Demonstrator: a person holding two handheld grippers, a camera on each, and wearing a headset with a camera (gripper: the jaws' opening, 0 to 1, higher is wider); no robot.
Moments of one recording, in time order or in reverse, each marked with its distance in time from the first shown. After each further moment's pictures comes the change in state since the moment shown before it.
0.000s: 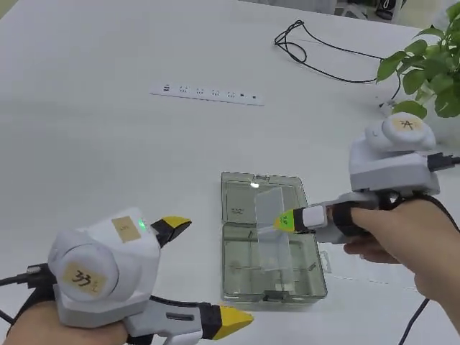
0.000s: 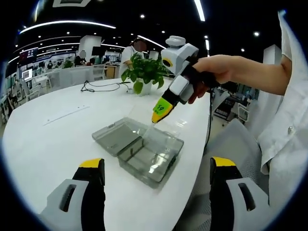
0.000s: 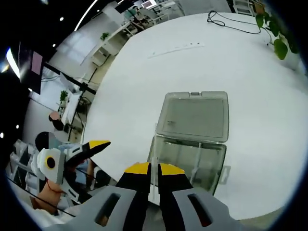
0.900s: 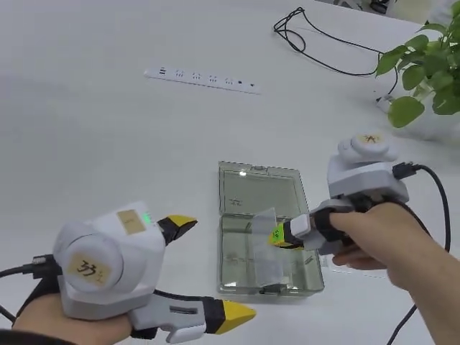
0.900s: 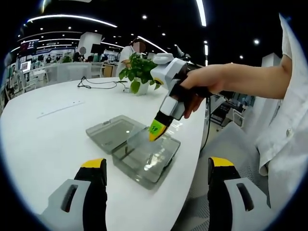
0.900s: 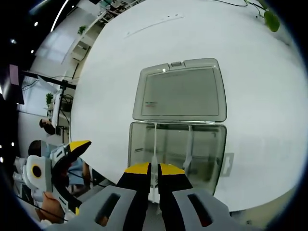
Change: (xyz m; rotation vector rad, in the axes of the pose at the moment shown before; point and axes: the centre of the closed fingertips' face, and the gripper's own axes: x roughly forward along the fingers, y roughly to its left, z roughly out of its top) left arm 0.008 -0.001 -0.006 -0.054 -0.026 -0.052; right arm 0.033 -0.025 -0.026 0.122 0.135 -0.088
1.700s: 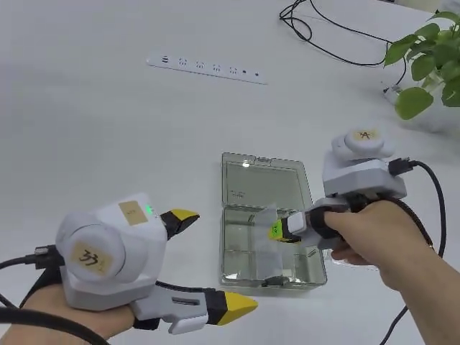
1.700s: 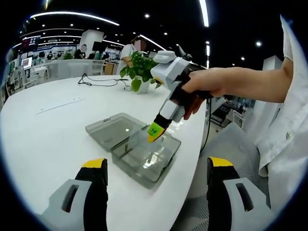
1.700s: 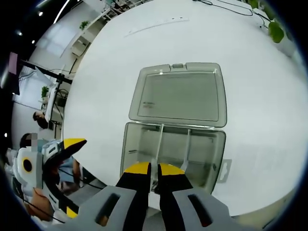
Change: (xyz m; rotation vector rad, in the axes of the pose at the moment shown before) left arm 0.003 0.002 -0.004 -0.021 0.008 0.000; right arm 0.010 -0.013 0.010 -0.074 -0.020 -0.063
